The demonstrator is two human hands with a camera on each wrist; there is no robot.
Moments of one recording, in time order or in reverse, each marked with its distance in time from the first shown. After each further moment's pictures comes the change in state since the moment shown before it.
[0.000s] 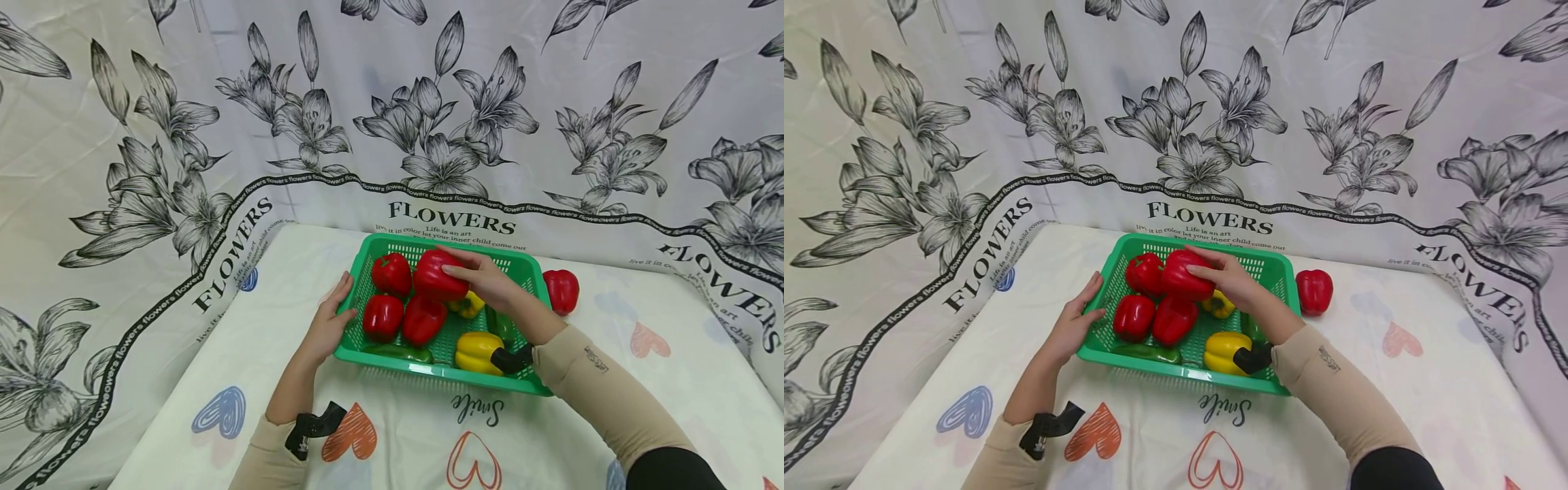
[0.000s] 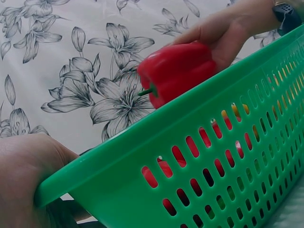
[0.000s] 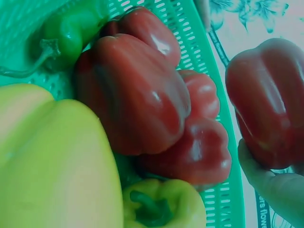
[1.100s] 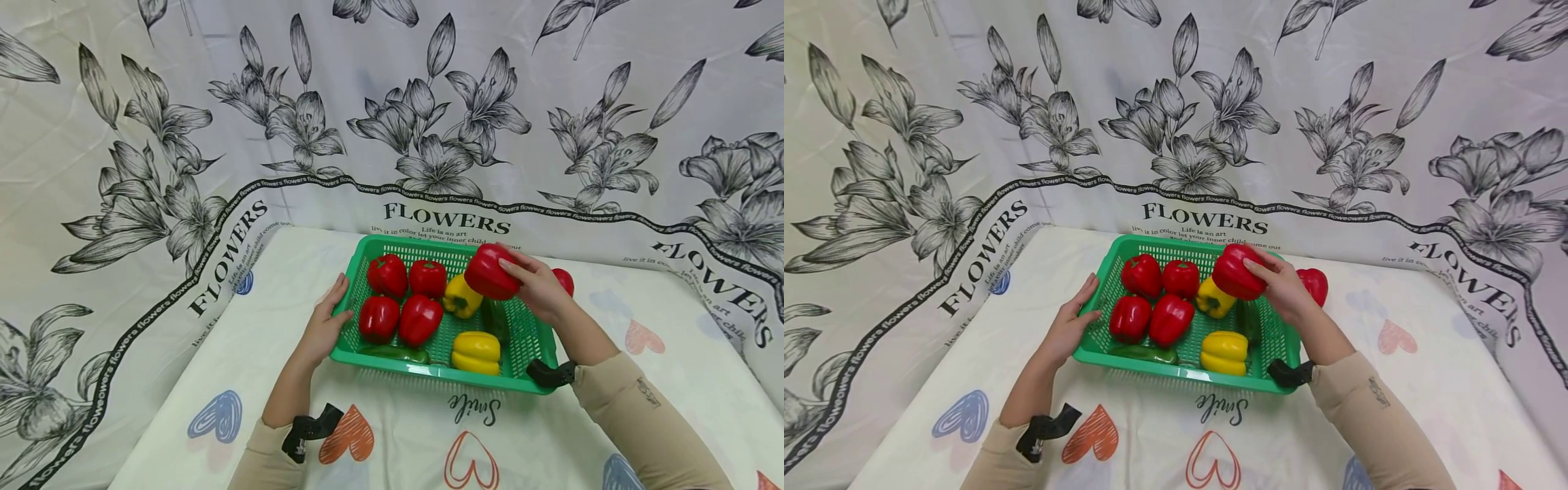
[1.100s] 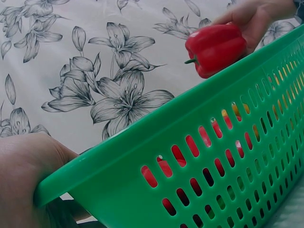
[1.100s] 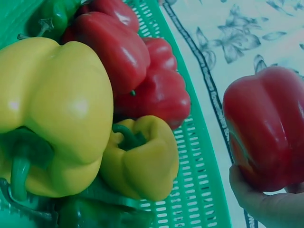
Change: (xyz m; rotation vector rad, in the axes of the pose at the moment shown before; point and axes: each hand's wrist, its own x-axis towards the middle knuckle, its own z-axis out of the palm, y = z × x) left_hand 0.000 -0.002 0.002 0.010 0.000 0.025; right_hand -0.058 0.001 -0.054 0.135 0.246 0.080
